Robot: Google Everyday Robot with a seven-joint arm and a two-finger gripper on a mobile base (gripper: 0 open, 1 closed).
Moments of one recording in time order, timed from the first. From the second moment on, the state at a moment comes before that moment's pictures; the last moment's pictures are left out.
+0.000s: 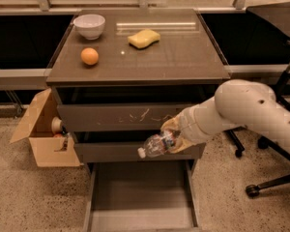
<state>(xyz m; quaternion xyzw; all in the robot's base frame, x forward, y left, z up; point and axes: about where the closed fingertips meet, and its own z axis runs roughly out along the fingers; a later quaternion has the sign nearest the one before) 0.517 -0.085 0.717 -0.82 0.49 0.01 0.30</state>
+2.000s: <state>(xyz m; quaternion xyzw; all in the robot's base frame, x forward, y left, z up) 0.629 -0.154 0.909 -0.79 0.45 -0.16 0.38</state>
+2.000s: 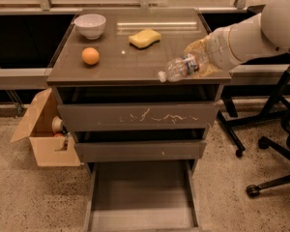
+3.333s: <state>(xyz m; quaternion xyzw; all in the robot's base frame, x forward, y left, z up) 0.738 -0.132 0.931 -0.74 0.47 -0.16 0.46</state>
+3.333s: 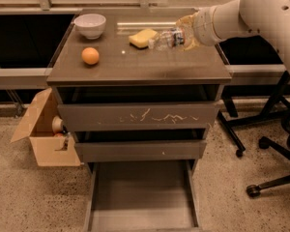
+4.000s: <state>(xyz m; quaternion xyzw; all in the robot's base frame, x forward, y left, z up) 0.792 -0.128 0.912 -0.72 0.50 -0.12 0.47</state>
